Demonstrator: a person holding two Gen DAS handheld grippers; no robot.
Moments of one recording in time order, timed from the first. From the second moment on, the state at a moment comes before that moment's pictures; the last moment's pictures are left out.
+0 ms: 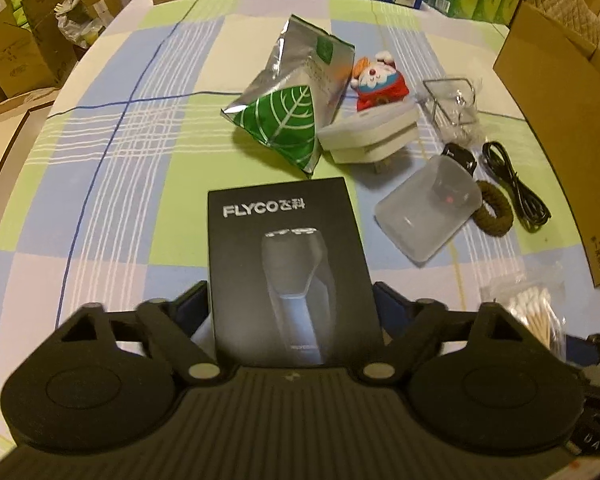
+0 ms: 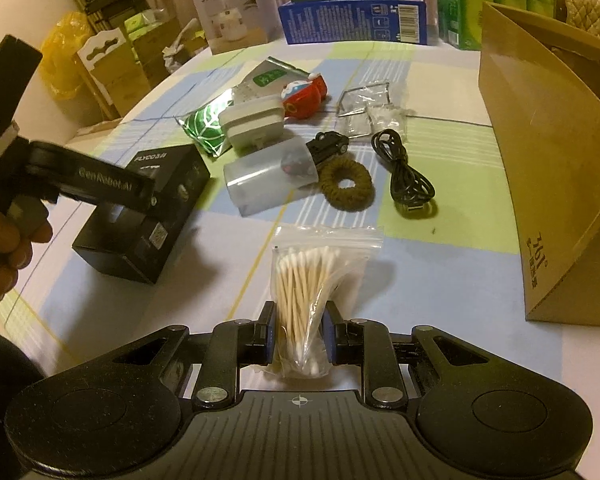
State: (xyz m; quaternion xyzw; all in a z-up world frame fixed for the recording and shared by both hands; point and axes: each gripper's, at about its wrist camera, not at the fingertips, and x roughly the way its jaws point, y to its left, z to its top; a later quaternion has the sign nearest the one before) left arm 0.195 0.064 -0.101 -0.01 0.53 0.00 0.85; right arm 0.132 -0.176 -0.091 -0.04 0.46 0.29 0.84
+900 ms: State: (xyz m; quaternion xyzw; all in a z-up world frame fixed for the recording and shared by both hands) left arm 0.118 0.002 -0.023 -0.03 0.47 -0.04 0.88; right arm 0.096 -0.231 -0.018 0.00 0.40 0.25 0.88
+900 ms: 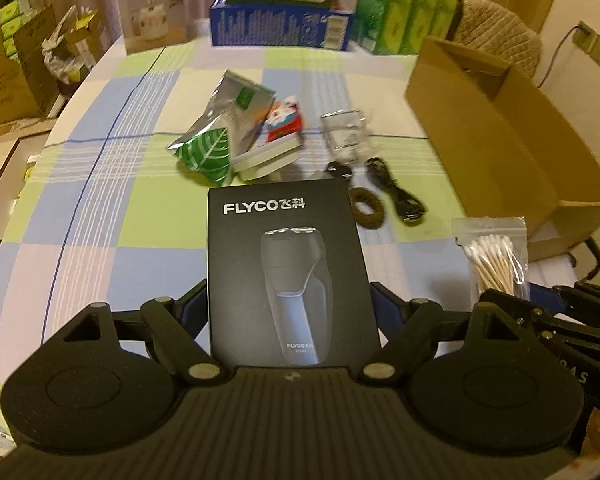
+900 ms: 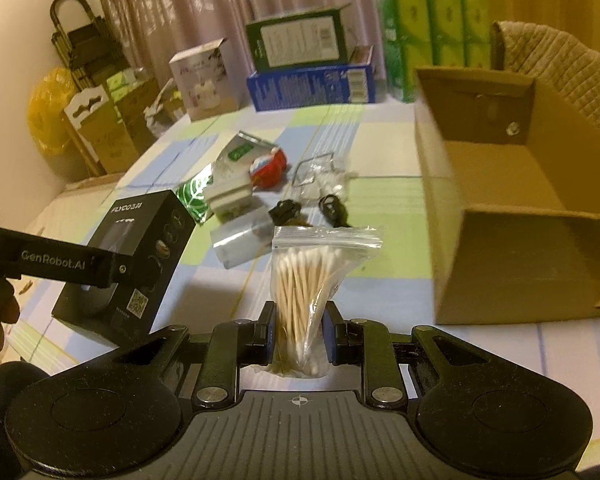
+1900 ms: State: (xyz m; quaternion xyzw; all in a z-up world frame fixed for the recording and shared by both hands) left arm 0.116 -0.117 0.049 0.00 0.41 -0.16 0.90; right arm 0.092 -0.332 0.063 0.02 0.33 0.17 0.93
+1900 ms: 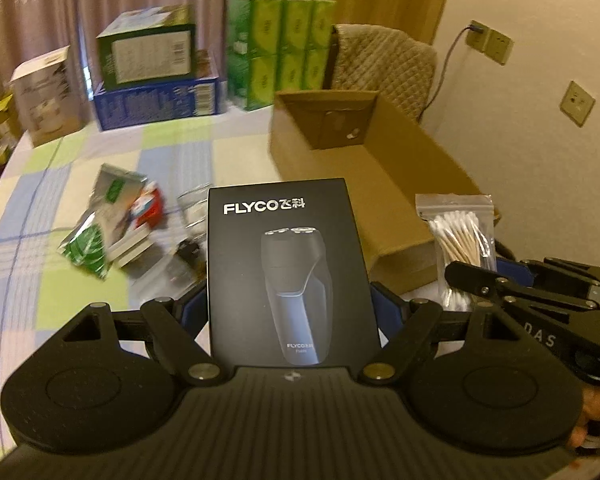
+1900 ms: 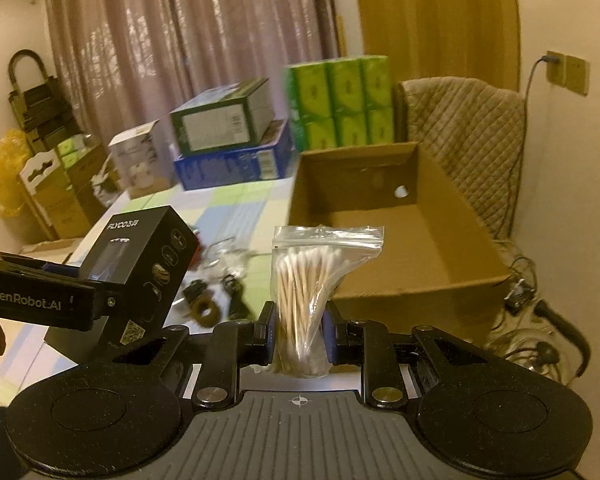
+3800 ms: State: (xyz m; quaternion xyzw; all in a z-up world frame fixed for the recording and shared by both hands) left arm 0.239 -0.216 0.033 -0.01 0.41 -0.20 0.89; right arm 0.216 -0.427 0.048 0.06 0.35 0.11 0.93
